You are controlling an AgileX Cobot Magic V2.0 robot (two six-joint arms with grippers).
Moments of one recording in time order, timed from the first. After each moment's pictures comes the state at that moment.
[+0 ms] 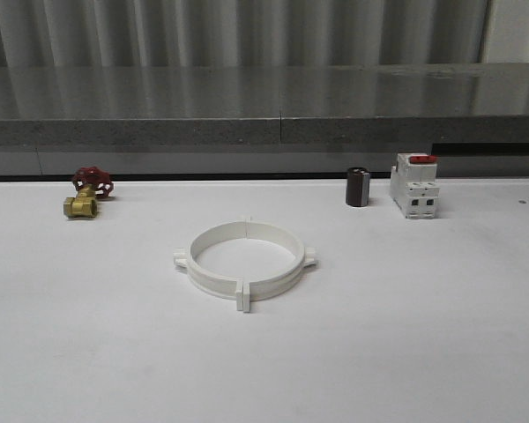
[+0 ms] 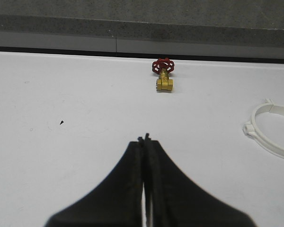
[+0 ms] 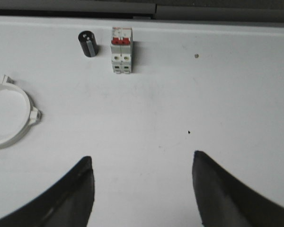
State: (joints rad) left arm -0.01 0.25 -0.42 -0.11 0.62 -0.01; right arm 0.38 0.93 -1.01 -0.34 0.94 0.50
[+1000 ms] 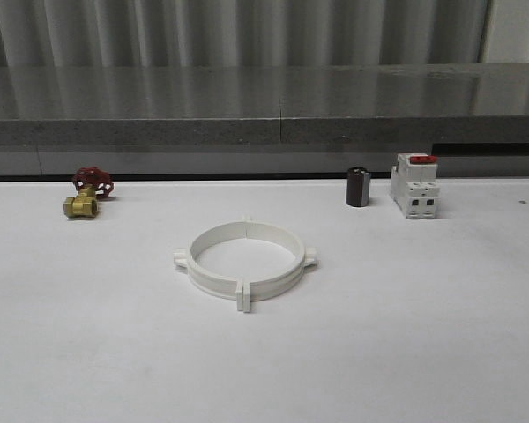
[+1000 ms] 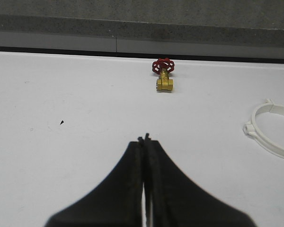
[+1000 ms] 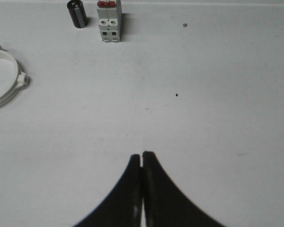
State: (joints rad) left arm -0.01 0.25 -0.42 -0.11 0.62 -0.01; right arm 0.38 0.54 -0.68 -0.34 0.93 0.50
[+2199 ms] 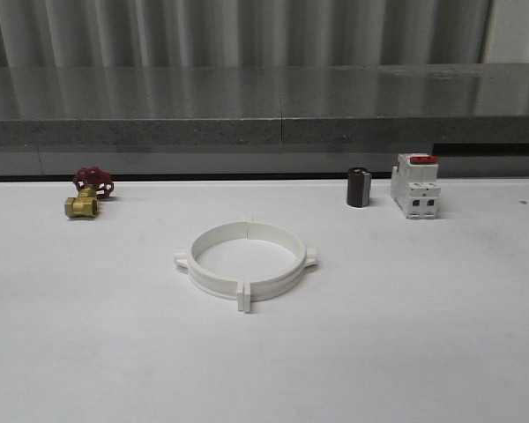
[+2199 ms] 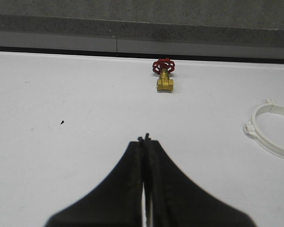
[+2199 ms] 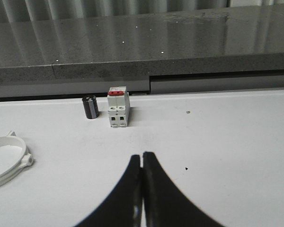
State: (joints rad) left arm -0.01 0.25 -0.42 -0.11 0.62 -0.01; right arm 0.02 -0.01 -0.08 0.02 0.28 0.10
